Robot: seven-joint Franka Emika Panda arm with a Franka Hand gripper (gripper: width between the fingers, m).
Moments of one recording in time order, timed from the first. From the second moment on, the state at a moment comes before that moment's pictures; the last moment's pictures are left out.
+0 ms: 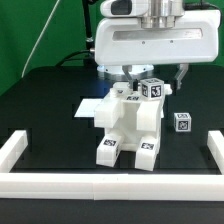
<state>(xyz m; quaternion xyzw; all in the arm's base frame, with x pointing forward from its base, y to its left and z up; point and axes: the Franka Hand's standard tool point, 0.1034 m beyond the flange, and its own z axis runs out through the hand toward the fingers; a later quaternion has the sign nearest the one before) 0.531 0.037 0.115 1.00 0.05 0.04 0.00</state>
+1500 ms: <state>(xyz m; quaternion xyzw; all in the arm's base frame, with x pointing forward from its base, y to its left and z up) 0.532 0.040 0.113 0.92 -0.38 0.03 -0.02</state>
